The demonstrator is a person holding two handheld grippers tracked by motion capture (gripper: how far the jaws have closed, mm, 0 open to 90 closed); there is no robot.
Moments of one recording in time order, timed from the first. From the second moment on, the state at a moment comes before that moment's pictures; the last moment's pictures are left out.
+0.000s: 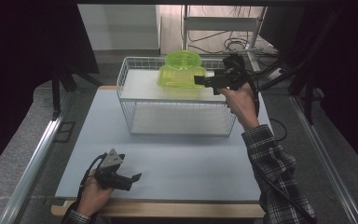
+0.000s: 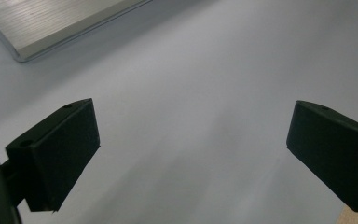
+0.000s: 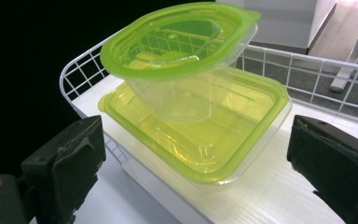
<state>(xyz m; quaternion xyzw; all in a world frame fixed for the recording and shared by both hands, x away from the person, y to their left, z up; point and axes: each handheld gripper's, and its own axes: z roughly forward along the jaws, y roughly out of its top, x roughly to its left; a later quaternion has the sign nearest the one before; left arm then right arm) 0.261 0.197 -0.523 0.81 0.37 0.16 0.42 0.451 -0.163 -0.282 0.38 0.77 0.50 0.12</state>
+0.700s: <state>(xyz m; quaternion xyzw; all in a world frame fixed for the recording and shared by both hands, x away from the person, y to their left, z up) 0.260 0.195 -0.523 0.82 0.37 0.15 0.41 0.423 -0.166 -0.300 0.34 0.80 0.48 0.13</state>
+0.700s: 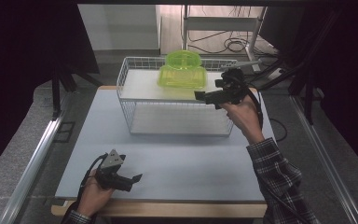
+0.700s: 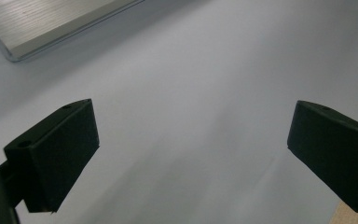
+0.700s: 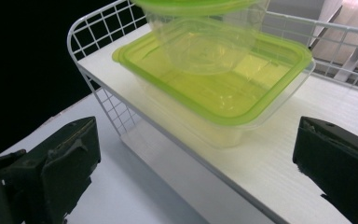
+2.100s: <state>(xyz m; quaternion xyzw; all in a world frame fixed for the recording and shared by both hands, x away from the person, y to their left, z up) 0.260 0.193 -0.525 0.83 0.36 0.16 0.40 0.365 -0.179 -0.389 0.32 0.82 0.45 0.12</state>
